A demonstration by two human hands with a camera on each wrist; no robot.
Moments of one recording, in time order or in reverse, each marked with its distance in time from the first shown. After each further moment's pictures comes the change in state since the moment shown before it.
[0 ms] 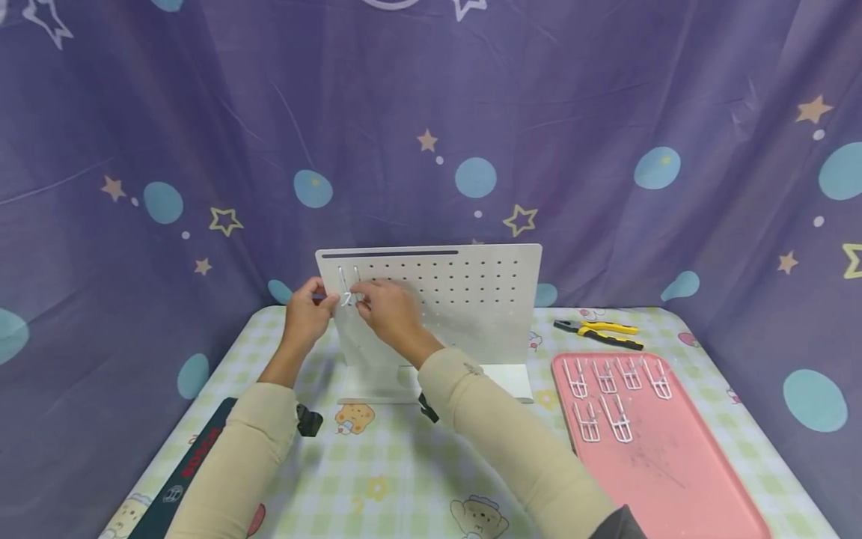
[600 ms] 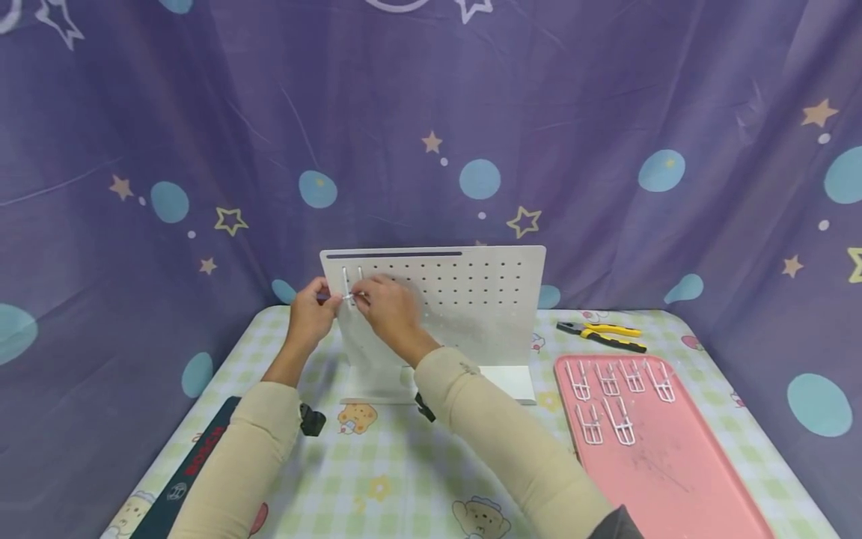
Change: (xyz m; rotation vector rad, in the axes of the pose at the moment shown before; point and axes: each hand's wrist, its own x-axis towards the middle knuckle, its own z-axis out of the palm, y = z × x) left_hand 0.000 -0.003 -0.002 0.016 0.007 0.026; right_hand 0.003 -0.010 0.002 -0.001 0.094 0.016
